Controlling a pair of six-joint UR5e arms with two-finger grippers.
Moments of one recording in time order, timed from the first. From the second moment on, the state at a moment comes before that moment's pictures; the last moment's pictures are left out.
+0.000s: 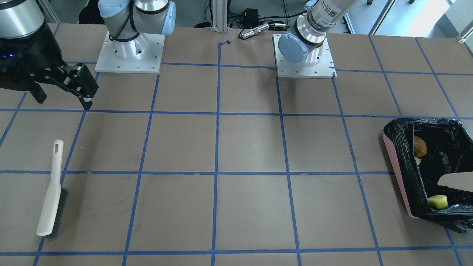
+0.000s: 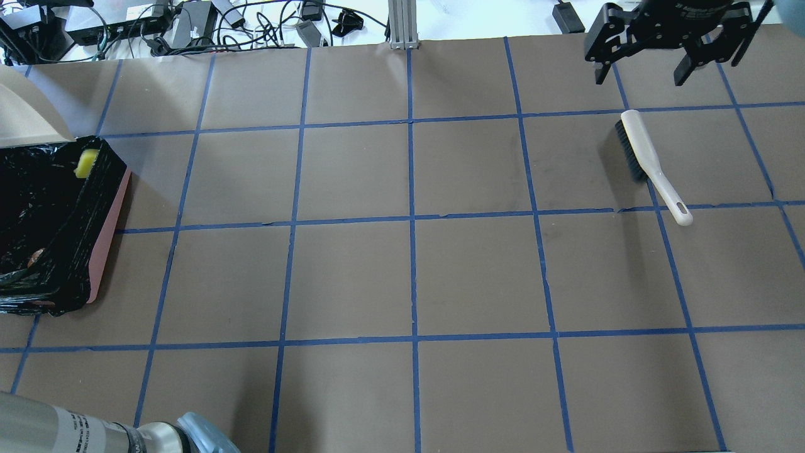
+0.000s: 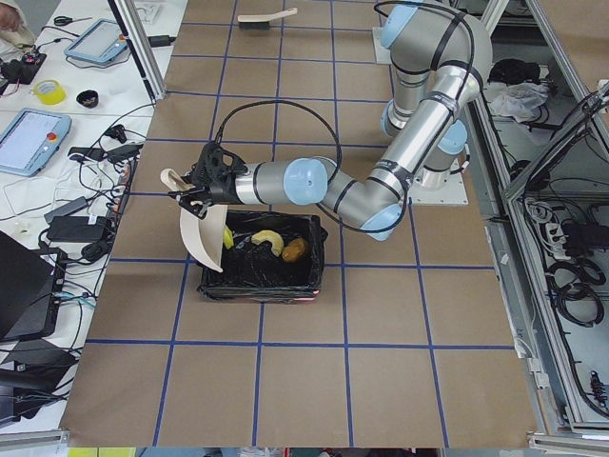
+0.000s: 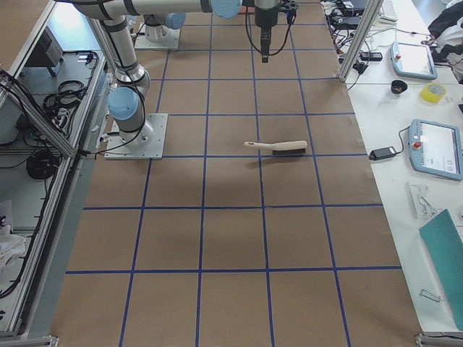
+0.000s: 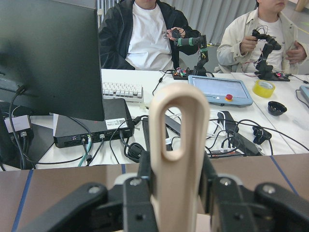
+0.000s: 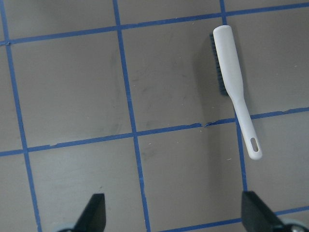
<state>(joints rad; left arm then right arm) -0.64 -1.93 -1.52 -0.52 0.57 0.59 1.53 -1.51 1.42 -1.57 -1.62 0.08</state>
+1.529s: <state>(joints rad) -1.18 -1.82 -1.54 -0.87 1.46 -0.79 1.59 -1.51 1.43 -1.58 -1.58 0.09</state>
